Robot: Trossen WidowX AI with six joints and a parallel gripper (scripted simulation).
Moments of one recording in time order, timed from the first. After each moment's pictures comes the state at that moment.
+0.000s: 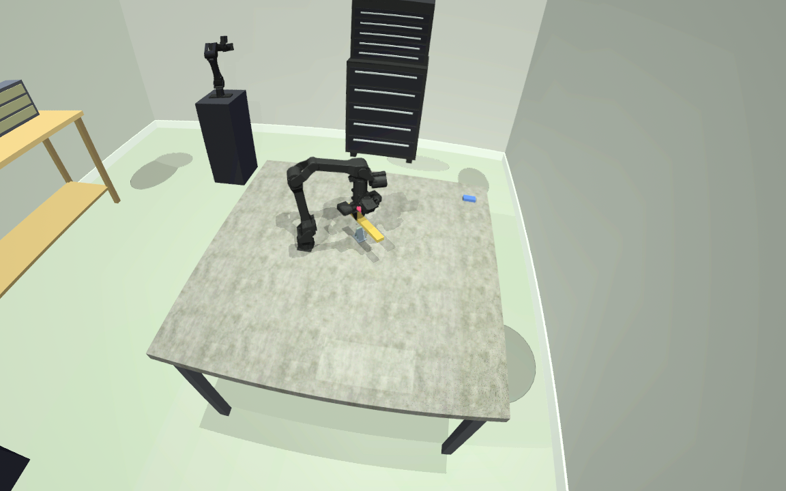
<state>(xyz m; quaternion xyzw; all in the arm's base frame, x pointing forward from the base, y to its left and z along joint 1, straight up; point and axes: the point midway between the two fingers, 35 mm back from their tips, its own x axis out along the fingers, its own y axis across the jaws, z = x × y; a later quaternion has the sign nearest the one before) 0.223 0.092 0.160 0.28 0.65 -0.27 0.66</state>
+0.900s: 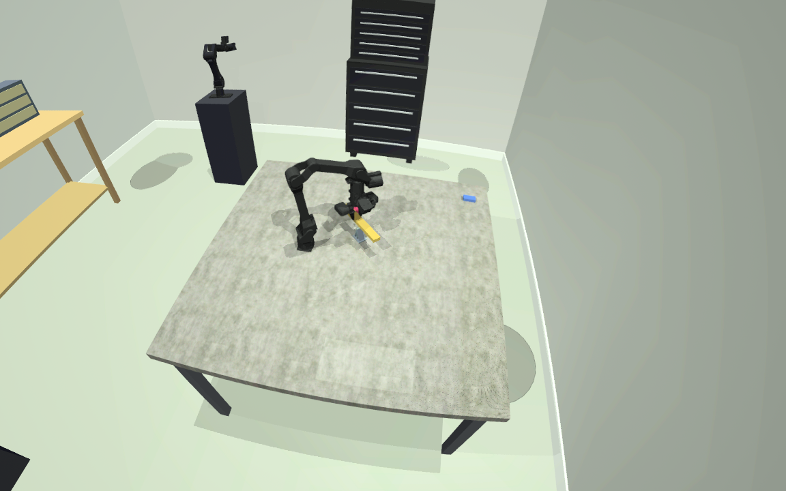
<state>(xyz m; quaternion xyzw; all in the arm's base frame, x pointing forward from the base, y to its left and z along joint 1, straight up) 0.206 0.118 0.135 0.29 0.64 -0.27 0.65</state>
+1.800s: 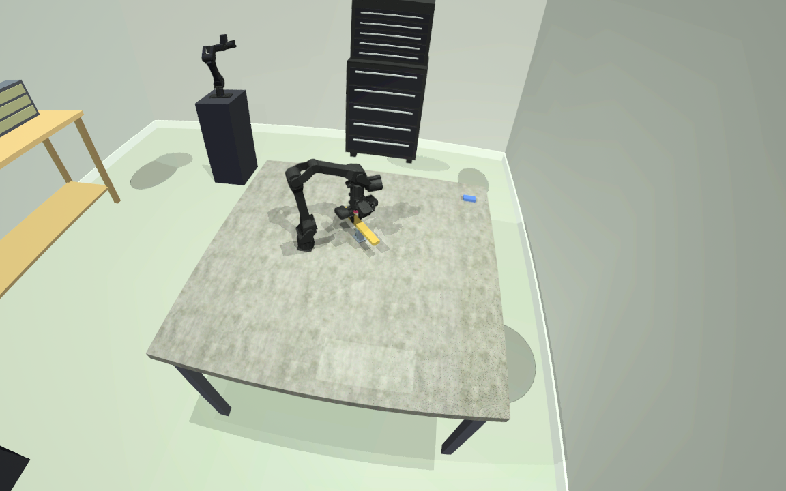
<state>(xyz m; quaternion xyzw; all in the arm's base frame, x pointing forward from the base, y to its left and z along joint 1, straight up) 0.206 0.117 0.117 0.29 0.64 -0.28 0.65</state>
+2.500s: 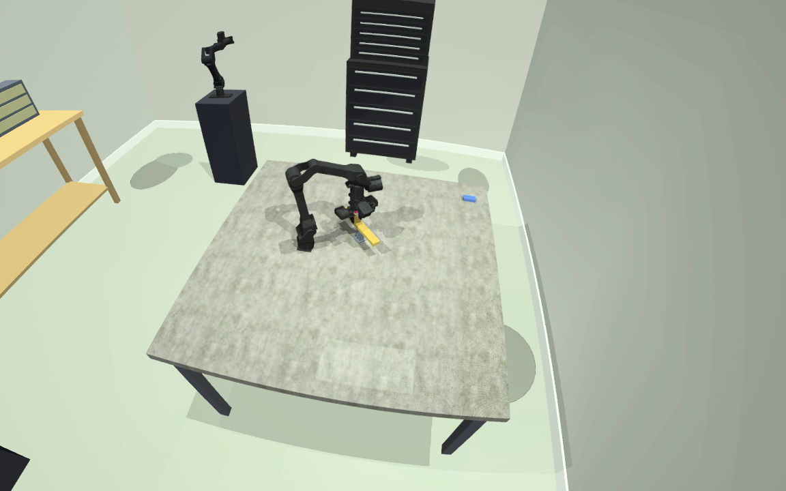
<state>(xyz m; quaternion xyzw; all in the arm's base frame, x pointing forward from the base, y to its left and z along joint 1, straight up) 0.207 0.117 0.115 0.29 0.64 -0.28 0.65</state>
